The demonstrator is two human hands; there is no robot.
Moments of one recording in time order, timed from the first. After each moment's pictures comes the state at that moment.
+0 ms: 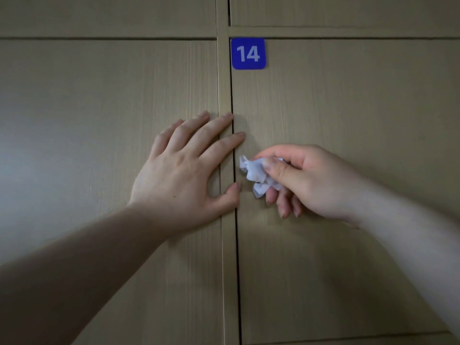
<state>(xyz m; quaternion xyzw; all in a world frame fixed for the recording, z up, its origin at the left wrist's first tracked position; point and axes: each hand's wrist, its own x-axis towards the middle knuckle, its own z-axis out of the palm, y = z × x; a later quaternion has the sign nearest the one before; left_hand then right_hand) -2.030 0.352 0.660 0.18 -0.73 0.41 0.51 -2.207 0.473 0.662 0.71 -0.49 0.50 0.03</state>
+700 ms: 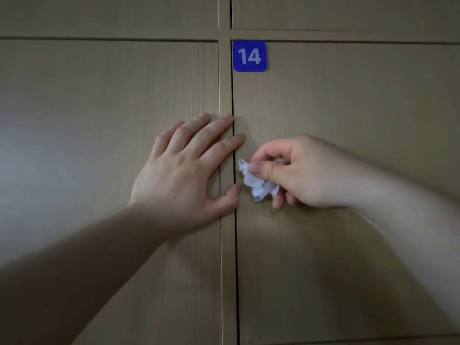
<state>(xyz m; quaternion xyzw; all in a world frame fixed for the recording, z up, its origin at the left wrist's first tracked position) -2.029 0.353 0.660 0.18 -0.74 0.41 0.51 -2.198 0.477 0.682 0.70 -0.56 0.41 0.14</state>
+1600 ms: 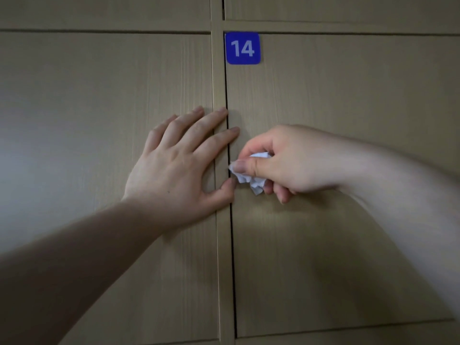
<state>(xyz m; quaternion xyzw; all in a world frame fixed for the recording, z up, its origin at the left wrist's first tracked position) -2.030 0.353 0.659 0.17 -0.73 0.41 0.52 -2.190 0.479 0.695 0.72 -0.60 0.31 0.16</state>
